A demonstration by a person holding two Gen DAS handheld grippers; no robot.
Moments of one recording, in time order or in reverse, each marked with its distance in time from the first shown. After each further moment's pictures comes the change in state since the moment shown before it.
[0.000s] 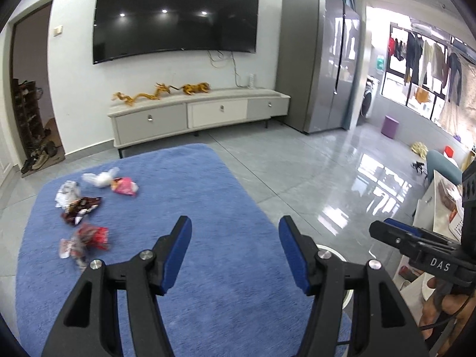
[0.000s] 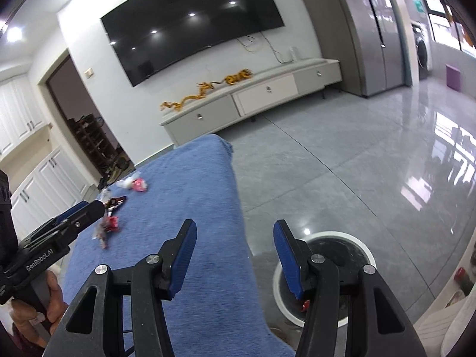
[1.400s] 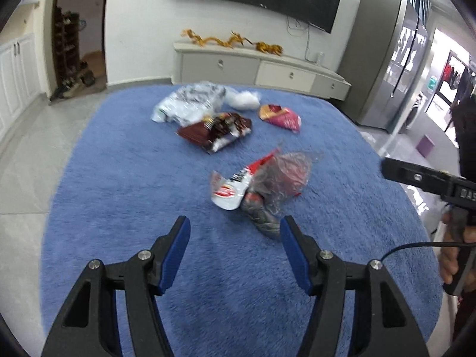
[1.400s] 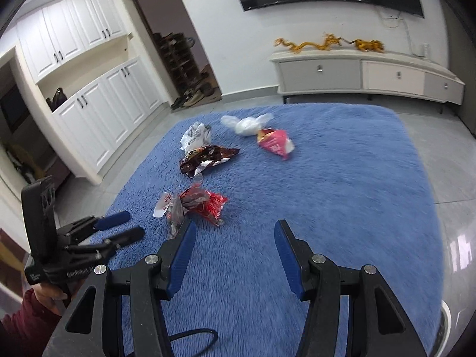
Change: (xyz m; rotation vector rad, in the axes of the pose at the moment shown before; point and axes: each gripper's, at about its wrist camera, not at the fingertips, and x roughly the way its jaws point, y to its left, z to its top) left arm 0.040 0.281 -0.085 -0.248 0.198 0.073; right arm 0.213 0.218 -0.002 -0.364 0.291 0.346
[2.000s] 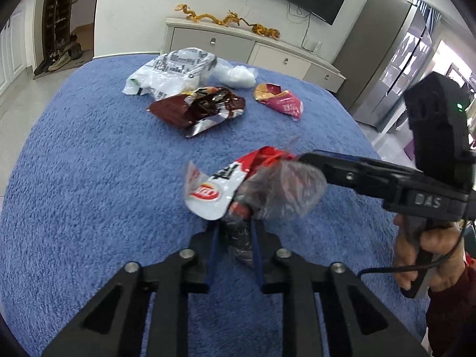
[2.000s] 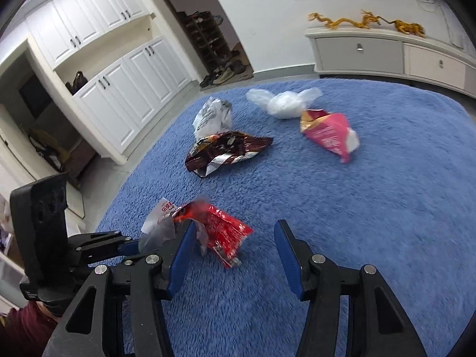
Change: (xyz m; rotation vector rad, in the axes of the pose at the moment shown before) left arm 0.045 0.003 0.009 -0.061 0.082 -0.081; right arm 0.084 -0.004 0.021 -0.048 0.113 0.170
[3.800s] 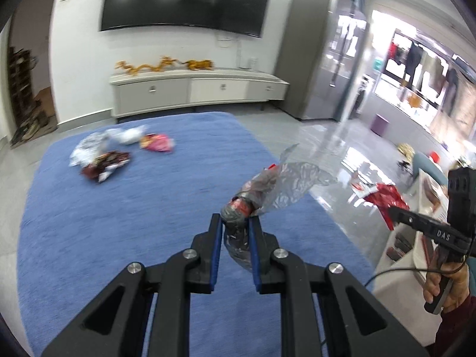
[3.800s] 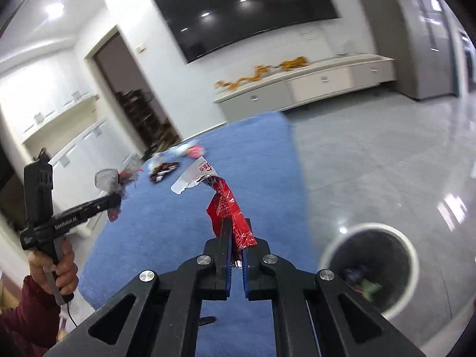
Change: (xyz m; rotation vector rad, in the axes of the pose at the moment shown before) left arm -0.108 -0.192 -0.047 0.277 -0.144 -0.099; right arm -0.300 -0.013 -0.216 0.286 -0.373 -0.315
